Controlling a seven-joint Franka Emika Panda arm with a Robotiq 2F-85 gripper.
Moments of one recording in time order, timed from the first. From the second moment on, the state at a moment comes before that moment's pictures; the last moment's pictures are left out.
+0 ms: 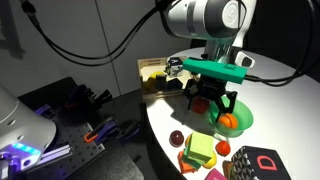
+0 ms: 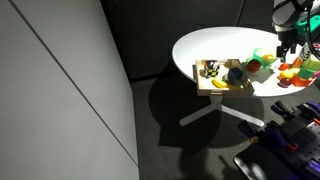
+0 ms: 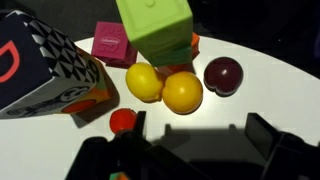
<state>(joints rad) -0.25 0.49 -0.25 -2.05 -0.37 2.22 -0.32</state>
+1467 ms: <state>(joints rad) -0.30 0.41 -0.30 -2.15 -0.48 2.20 -0.44</state>
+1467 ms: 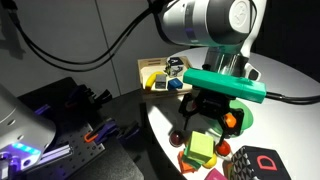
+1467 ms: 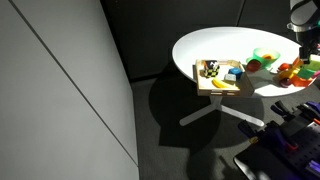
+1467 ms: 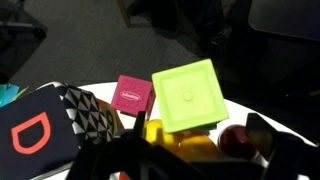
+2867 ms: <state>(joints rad) -0.31 0.36 -0.30 -2.17 -0.50 2.20 -0.44</state>
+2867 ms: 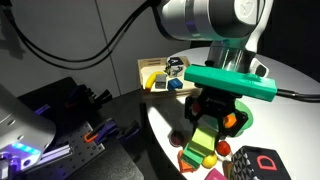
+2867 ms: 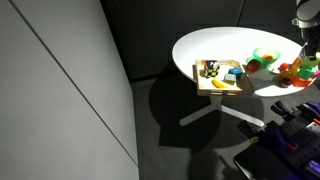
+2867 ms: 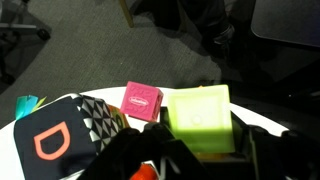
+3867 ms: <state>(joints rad) -0.27 0.31 -0.17 -2.17 -0.24 2.25 -0.42</state>
